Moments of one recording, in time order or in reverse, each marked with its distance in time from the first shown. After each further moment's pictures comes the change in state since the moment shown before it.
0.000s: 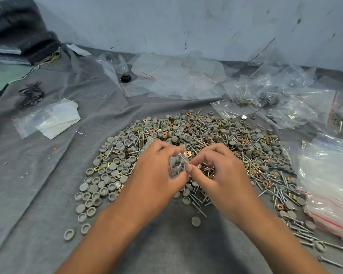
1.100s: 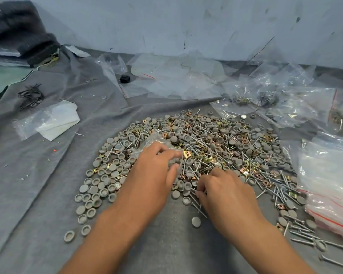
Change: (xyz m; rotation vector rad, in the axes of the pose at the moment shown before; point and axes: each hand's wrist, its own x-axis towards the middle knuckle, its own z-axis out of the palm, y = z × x) left_hand 0.000 -0.002 0.002 0.156 0.005 -0.001; right_hand -0.017 -0.009 0.005 -0.695 -0.335 0.162
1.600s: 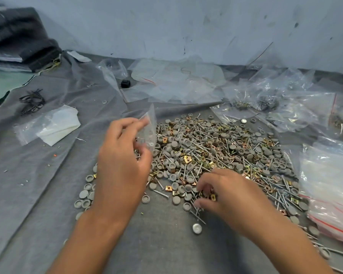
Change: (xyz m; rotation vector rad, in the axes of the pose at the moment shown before) left_hand 0.008 -0.005 -0.034 0.015 0.460 -0.059; right_hand 0.012 0.029 -0.006 0.156 0.020 -0.206
